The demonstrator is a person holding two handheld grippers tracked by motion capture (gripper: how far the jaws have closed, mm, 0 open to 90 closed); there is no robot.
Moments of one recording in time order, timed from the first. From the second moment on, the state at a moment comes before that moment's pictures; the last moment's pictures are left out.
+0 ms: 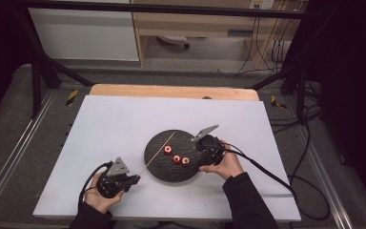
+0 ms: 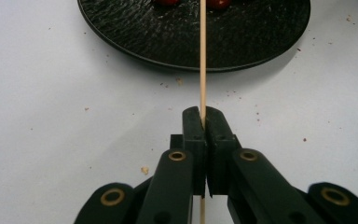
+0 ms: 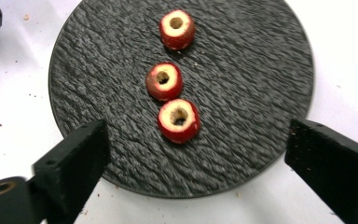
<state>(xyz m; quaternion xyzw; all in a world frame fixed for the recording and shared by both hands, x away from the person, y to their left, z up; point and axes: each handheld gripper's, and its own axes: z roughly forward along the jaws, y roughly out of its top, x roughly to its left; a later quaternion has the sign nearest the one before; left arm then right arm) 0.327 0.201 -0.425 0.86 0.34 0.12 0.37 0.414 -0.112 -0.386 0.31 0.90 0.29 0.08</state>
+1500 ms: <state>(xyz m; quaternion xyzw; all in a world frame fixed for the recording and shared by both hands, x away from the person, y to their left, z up) 0.329 0.201 -0.428 0.86 0.34 0.12 0.36 0.448 -0.084 -0.387 0.29 0.93 0.23 0.01</state>
